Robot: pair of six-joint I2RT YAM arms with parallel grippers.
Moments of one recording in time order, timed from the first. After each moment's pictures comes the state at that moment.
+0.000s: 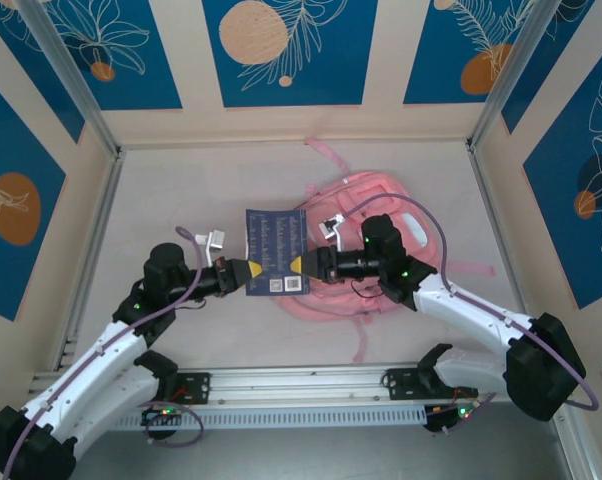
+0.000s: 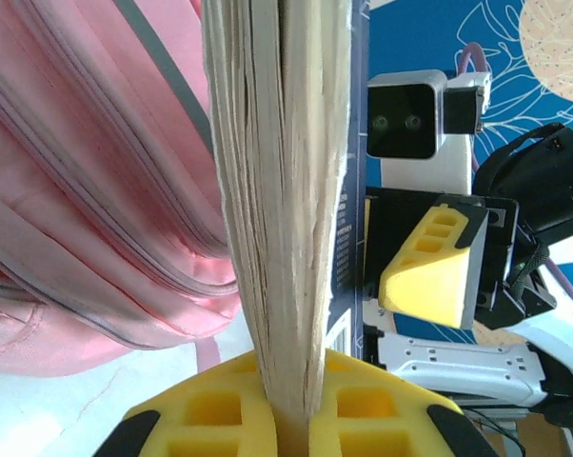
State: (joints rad) left arm -0.49 0.73 0.49 -0.05 0.69 -1.01; right arm 0.66 1.14 0.66 0.14 -0.79 0.98
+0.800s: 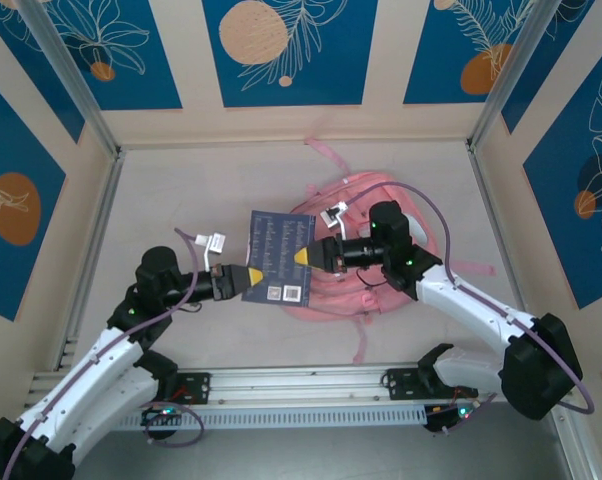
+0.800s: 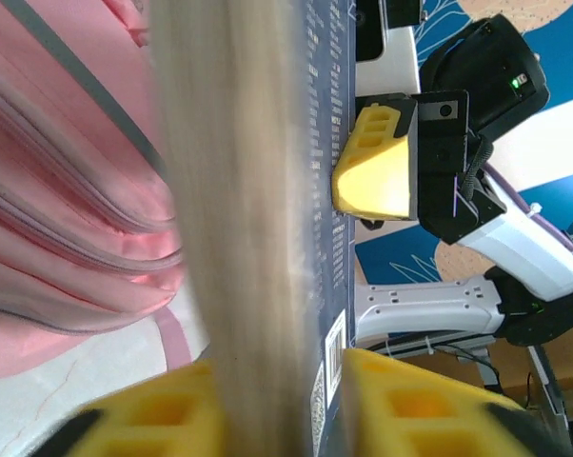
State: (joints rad) left arm -0.49 0.67 0.49 -0.03 0.81 -0.96; right arm 0.60 1.16 0.75 0.12 -0.93 0.98
